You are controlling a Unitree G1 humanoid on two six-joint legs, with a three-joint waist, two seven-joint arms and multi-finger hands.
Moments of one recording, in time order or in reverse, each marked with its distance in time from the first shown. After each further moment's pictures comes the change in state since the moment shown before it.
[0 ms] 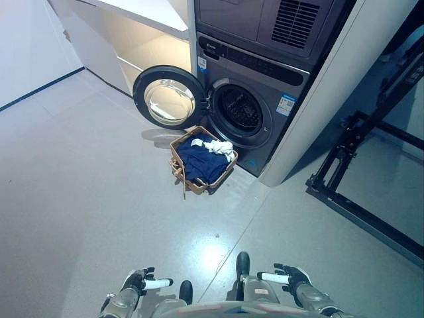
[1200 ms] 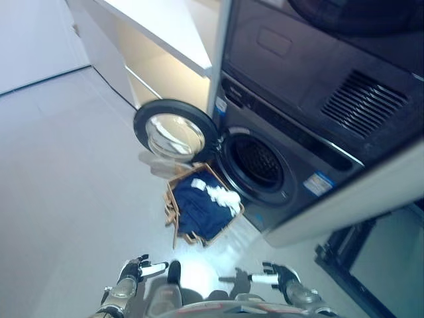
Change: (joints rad) left arm -0.064 0.026 0.036 -0.025 -0.084 -0.019 0.066; right arm 0.056 0.036 0.145 -0.114 0.040 0.001 0.009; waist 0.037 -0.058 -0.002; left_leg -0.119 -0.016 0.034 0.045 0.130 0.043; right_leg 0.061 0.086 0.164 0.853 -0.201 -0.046
